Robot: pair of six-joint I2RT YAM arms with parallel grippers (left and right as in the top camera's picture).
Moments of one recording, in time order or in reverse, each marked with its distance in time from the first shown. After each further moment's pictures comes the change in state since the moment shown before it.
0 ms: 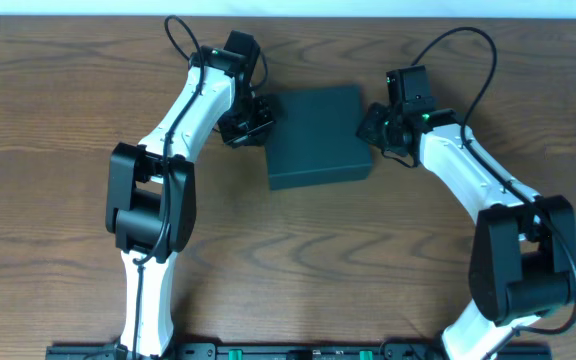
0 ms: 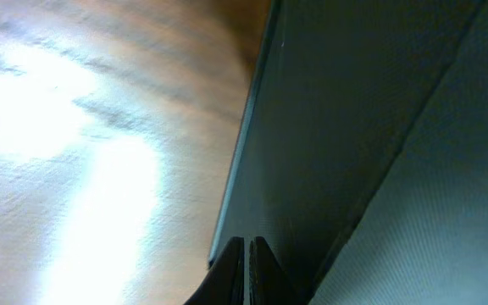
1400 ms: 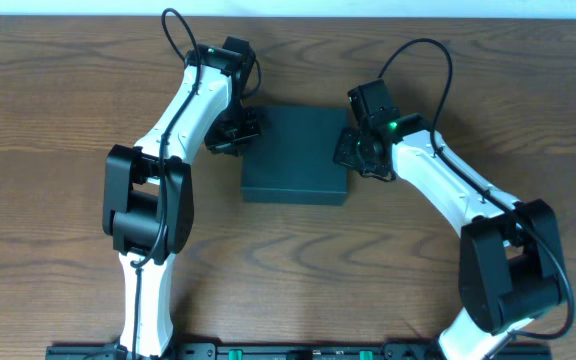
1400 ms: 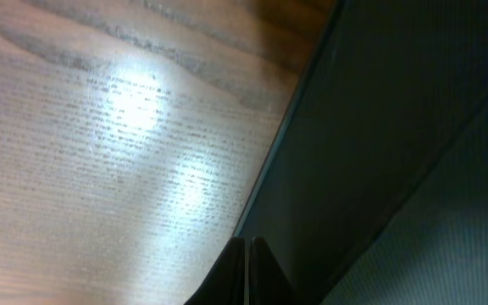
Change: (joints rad) left arm 0.008 -0.016 0.000 -0.129 -0.171 0.105; right arm 0.142 -0.012 0.011 -0.194 0.059 0.019
